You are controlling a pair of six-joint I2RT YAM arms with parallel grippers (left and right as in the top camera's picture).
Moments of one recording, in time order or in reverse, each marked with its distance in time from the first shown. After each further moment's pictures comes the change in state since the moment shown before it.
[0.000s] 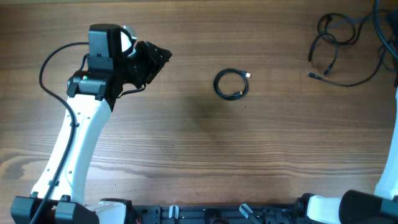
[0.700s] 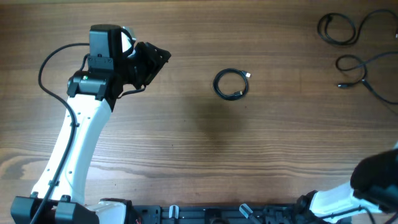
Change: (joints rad) left arm -0.002 0.000 0.000 -0.017 -0.027 0.000; right arm -0.214 0.220 0.000 0.129 0.330 -0.074
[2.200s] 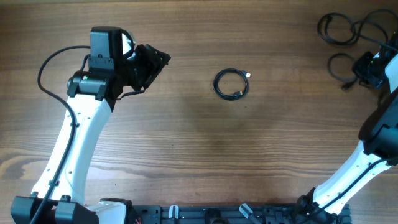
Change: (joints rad) left arm 0.000 0.000 0.000 -0.039 -0.019 0.000; right arm -0.012 0.449 -0.041 -0.119 -0.763 -0.332
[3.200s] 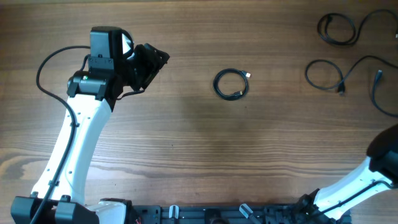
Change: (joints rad) left arm 0.000 0.000 0.000 0.000 -0.029 0.000; right arm -0.151 -0.165 0.244 -0.218 0.211 0.073
